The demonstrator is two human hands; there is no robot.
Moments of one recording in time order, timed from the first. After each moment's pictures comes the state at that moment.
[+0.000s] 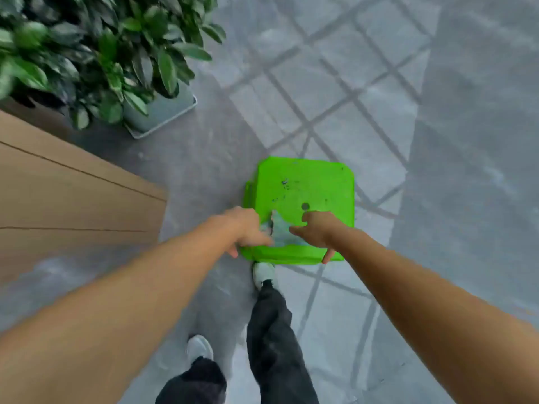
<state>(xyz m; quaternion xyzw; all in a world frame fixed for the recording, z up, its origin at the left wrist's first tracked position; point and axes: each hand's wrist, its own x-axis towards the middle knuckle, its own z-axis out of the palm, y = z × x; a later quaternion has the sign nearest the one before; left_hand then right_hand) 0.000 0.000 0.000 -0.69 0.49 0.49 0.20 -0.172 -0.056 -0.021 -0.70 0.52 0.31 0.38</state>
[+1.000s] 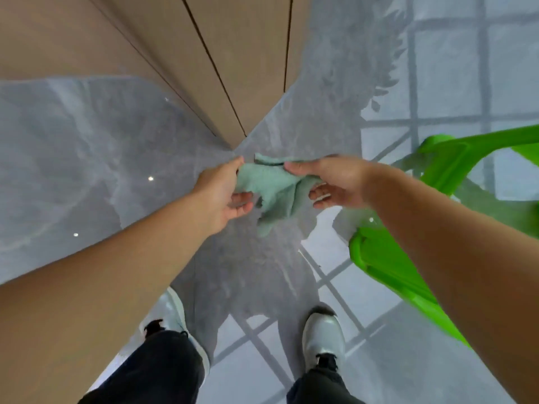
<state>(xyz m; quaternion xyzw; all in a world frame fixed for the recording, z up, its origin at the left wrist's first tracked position) 0.246 0.246 -0.422 -0.69 -0.29 0.47 -0.47 0.152 0.072 -0.433 -0.52 0.45 0.34 0.65</state>
